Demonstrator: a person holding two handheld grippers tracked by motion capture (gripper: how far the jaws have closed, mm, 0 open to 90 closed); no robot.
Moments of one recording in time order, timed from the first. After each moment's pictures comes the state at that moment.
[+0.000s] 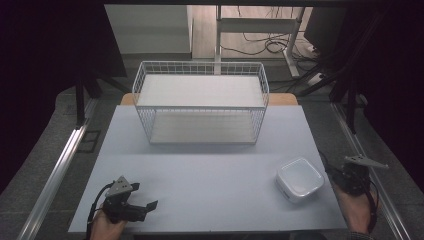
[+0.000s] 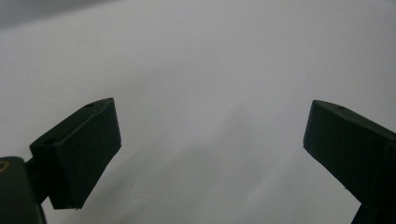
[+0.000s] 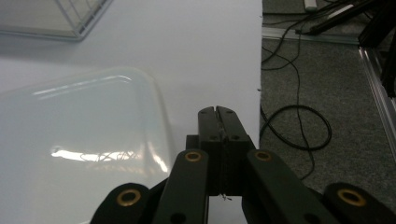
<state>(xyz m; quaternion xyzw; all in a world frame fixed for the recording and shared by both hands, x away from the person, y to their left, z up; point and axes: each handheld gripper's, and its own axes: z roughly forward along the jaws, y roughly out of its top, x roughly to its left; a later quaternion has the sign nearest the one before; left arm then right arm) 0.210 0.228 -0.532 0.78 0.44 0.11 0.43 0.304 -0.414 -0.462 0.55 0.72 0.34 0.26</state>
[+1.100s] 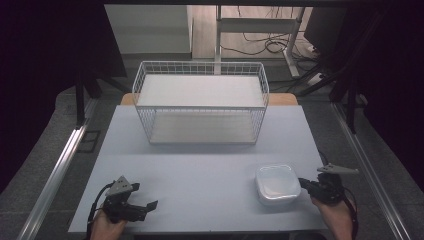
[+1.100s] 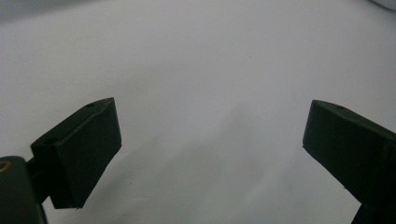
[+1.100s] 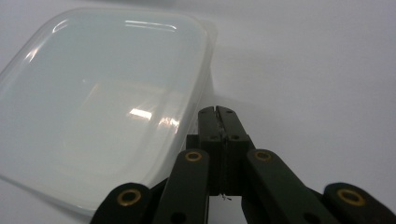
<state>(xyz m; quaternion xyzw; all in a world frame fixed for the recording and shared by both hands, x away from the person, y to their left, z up) 0.211 0.229 -0.533 0.78 0.44 0.11 0.42 0.284 -0.352 -0.482 0.50 0.78 0.35 0.14</state>
